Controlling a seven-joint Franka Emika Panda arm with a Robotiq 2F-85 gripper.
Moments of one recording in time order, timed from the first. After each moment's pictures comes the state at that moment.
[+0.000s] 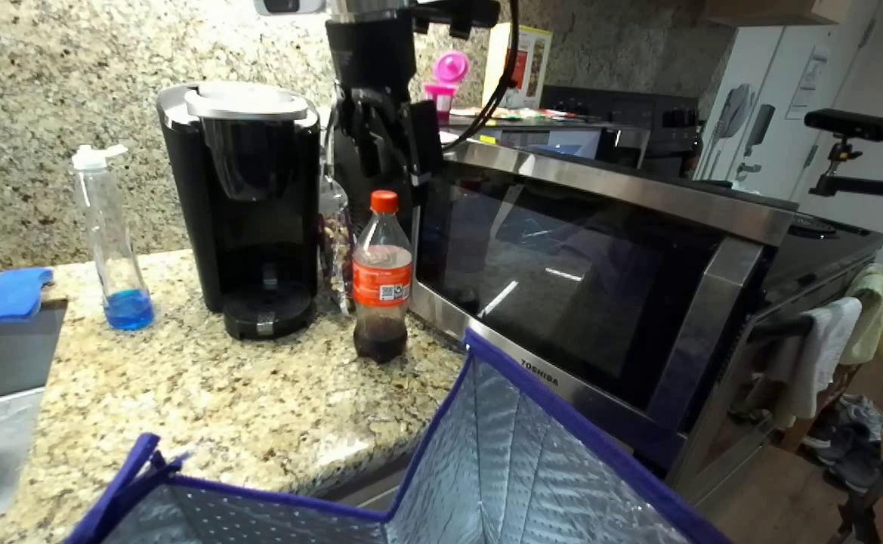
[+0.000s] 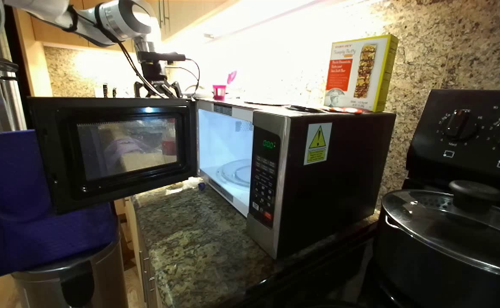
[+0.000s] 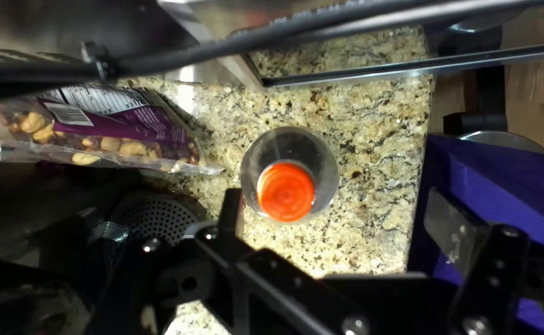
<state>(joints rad) 0.41 0.76 0.17 -0.81 -0.38 1.48 -0.90</state>
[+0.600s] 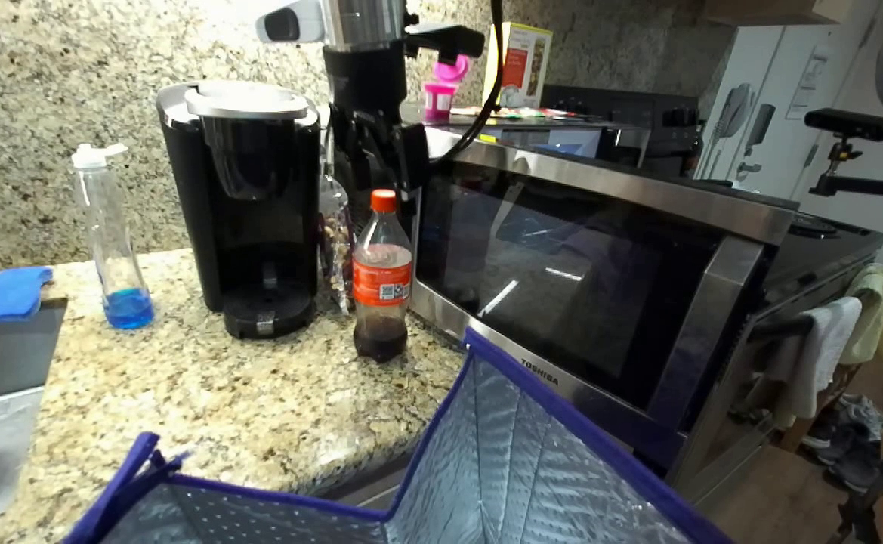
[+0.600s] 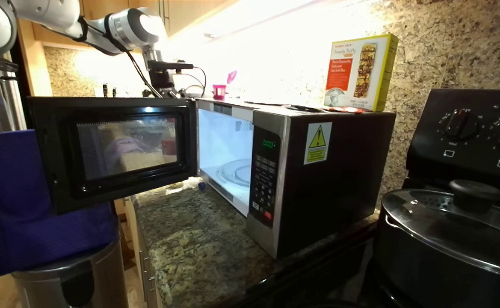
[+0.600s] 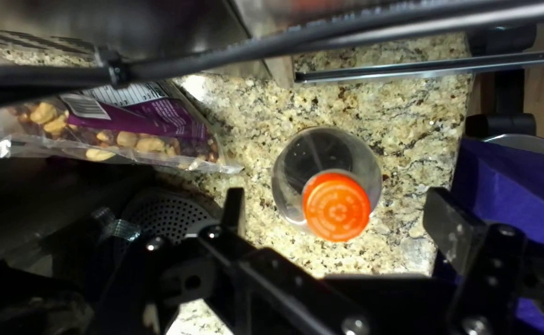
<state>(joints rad) 0.38 0.82 0.17 -0.77 -0.38 1.53 -0.94</state>
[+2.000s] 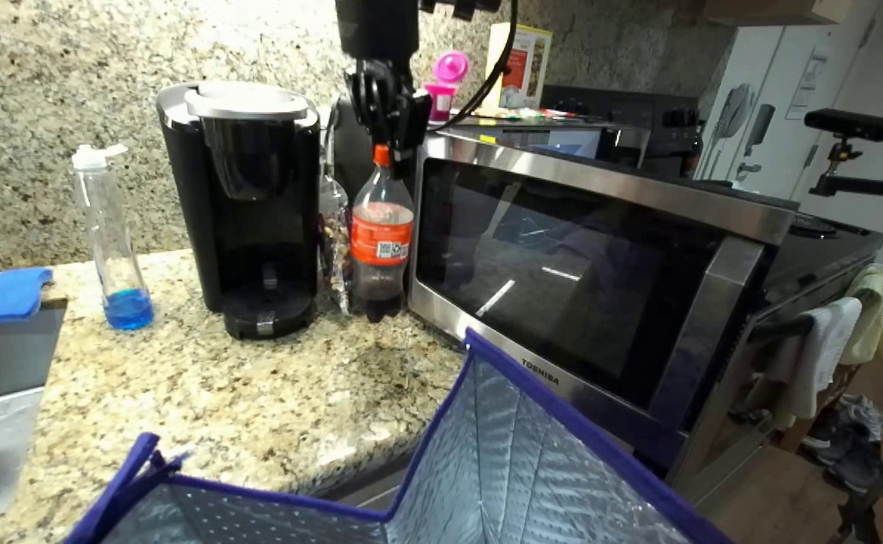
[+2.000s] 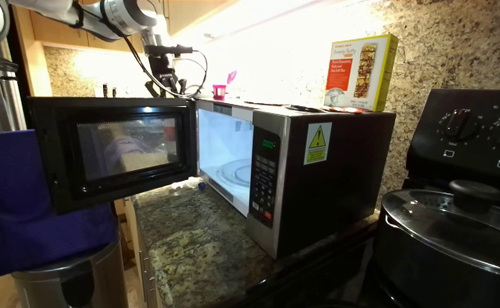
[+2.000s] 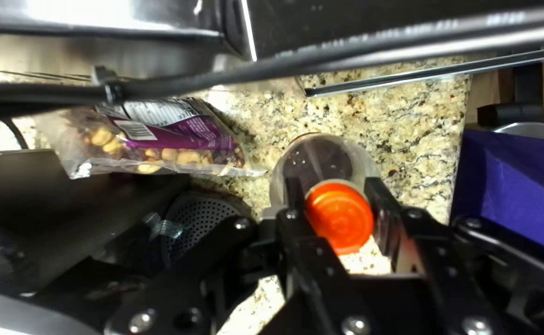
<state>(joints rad) 0.39 0.77 0.16 -0.73 -0.38 1.50 -0.90</state>
